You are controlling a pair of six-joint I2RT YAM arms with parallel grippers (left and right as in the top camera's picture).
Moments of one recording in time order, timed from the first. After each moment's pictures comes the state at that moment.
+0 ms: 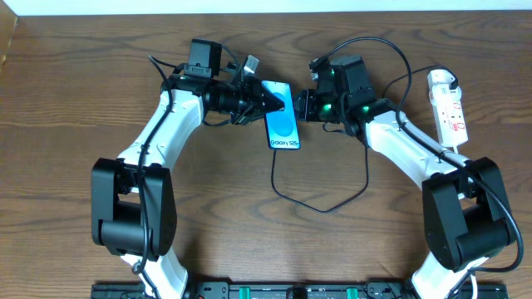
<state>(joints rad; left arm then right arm) -0.19 1.88 1.38 -0.58 1.02 -0.57 0.39 1.86 1.21 -0.10 -0.55 0.56</state>
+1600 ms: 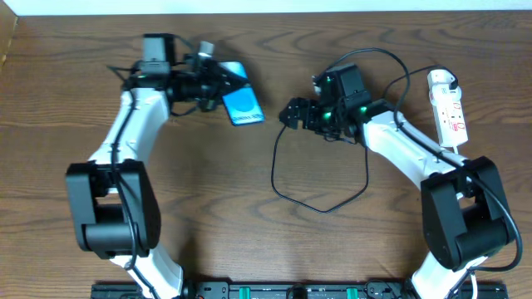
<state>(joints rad) 0.02 1.88 1.38 -0.47 1.05 -0.75 0.39 1.87 1.21 -0.32 -0.46 0.62</state>
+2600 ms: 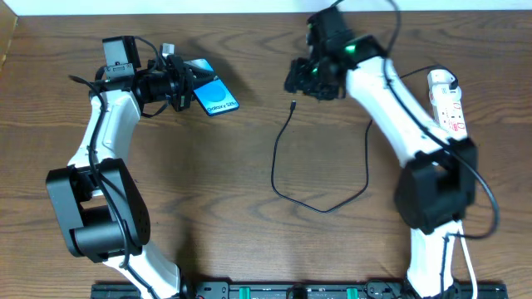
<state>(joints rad) 0.16 1.88 1.38 -0.47 1.07 -0.86 0.43 2.14 1.91 -0.92 -0.25 0.59</state>
